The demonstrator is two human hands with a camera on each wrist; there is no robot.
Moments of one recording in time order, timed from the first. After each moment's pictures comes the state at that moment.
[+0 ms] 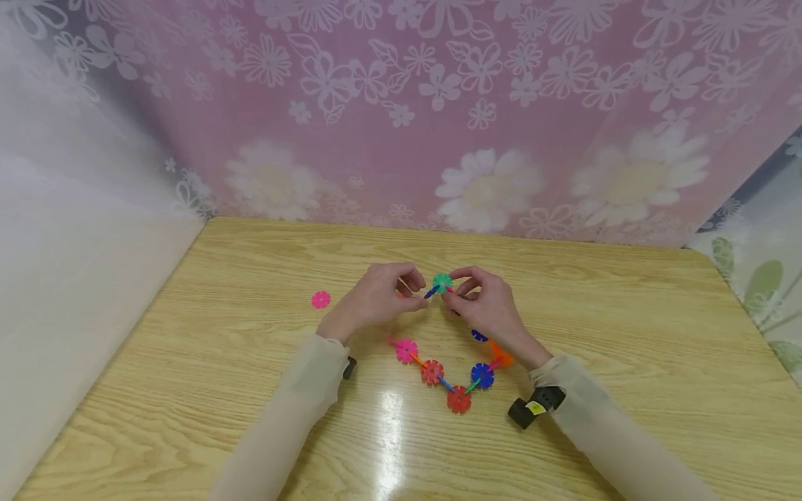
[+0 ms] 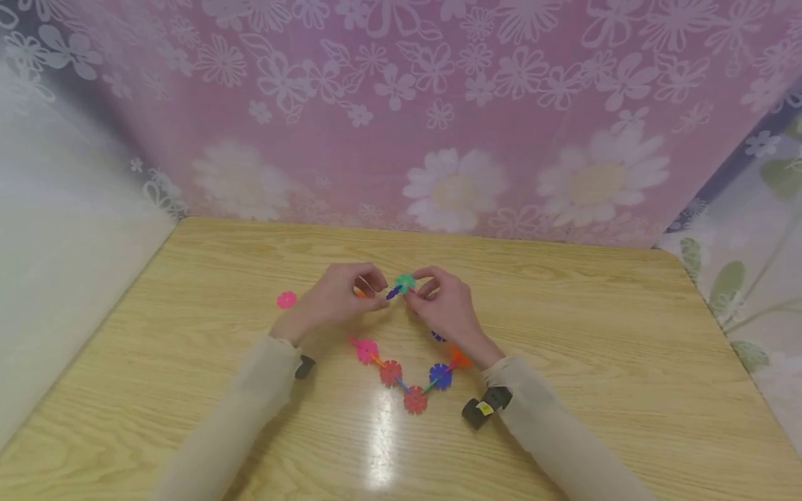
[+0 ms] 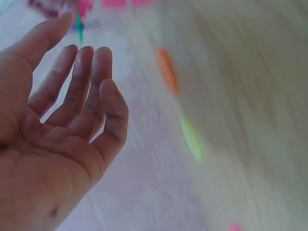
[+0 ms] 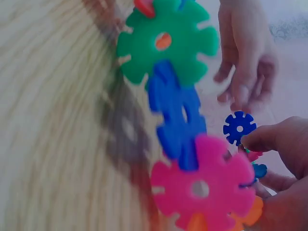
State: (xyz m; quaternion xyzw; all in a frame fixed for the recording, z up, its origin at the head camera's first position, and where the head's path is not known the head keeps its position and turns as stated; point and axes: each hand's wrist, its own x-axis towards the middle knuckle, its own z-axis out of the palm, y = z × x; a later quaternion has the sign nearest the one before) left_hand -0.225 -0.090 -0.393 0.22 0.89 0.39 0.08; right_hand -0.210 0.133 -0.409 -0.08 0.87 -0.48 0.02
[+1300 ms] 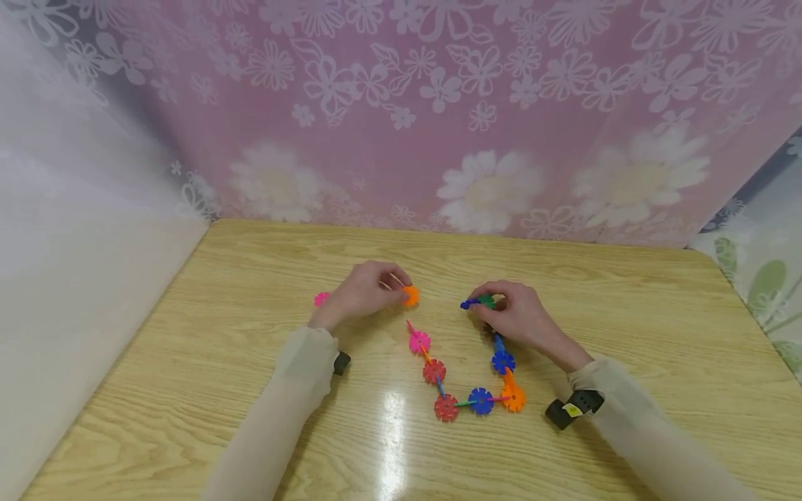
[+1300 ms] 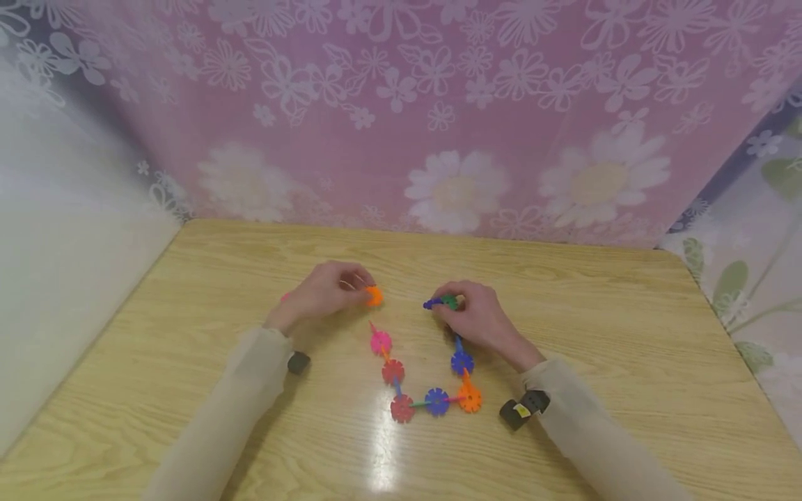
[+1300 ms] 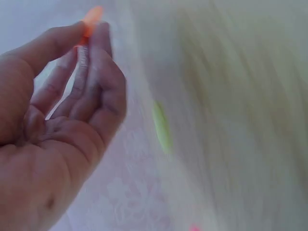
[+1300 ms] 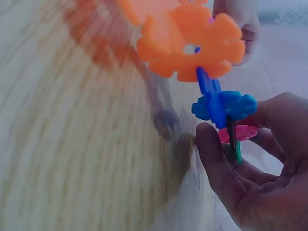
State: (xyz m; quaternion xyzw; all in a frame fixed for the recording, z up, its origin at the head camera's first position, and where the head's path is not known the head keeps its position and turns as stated) left_hand -0.236 -0.113 -0.398 0.17 0.88 0.43 0.14; right_hand -0.207 0.180 -0.409 -0.15 0.91 -0.37 0.05
